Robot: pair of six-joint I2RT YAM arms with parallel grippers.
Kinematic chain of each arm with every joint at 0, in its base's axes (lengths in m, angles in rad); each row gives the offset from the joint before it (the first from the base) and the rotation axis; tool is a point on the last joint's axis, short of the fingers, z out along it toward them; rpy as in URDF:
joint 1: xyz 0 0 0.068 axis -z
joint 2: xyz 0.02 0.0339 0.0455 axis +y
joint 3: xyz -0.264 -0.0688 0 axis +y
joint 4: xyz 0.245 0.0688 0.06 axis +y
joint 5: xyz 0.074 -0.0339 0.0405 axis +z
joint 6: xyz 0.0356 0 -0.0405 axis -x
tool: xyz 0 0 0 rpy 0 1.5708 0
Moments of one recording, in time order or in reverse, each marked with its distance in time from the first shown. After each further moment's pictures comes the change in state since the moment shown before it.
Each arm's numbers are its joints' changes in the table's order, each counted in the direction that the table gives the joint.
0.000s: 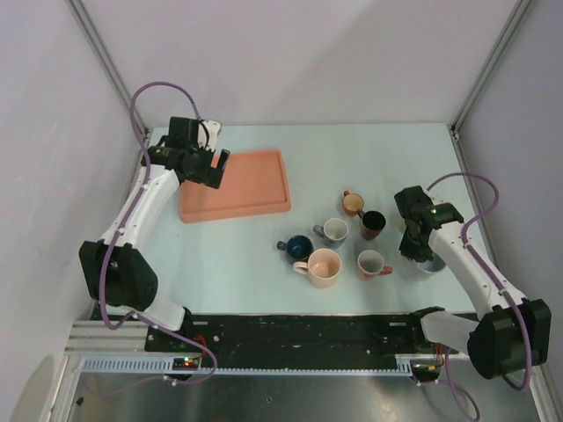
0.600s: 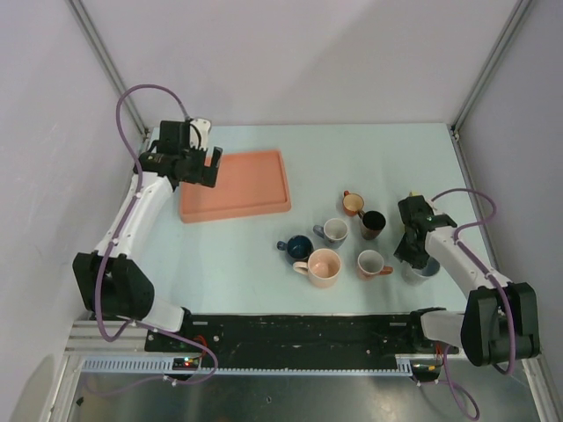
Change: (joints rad) left arm -0.031 -0.071 0.065 -0.061 0.012 0.045; right arm 0.126 0.072 0.228 -0.305 0.070 -0.059
